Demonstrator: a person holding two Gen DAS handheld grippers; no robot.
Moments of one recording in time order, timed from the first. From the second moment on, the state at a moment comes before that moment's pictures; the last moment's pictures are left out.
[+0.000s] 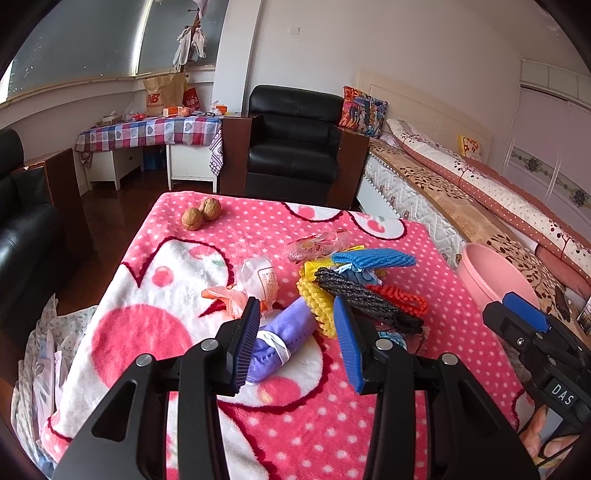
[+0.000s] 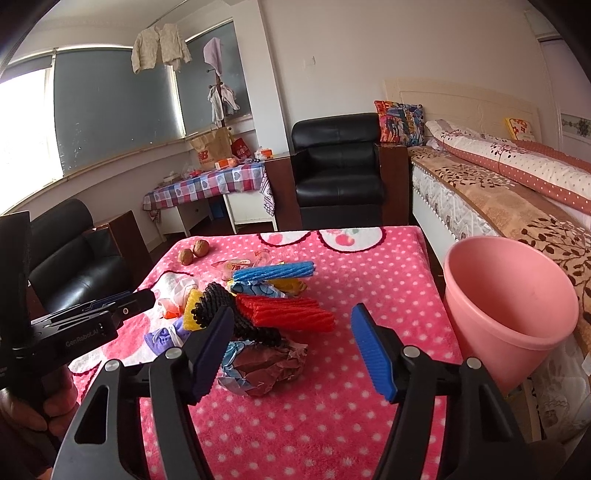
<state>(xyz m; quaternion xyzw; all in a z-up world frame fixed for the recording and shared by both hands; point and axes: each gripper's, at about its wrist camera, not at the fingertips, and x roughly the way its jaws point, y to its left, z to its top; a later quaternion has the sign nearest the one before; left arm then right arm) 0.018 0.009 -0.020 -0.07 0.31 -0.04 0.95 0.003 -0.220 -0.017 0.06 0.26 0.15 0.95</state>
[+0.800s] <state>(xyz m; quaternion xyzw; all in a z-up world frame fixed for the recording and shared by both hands) 0.017 0.010 -0.016 -0.07 0.31 -0.03 0.95 0.002 -0.217 -0.016 0.06 0.26 0.15 0.95</state>
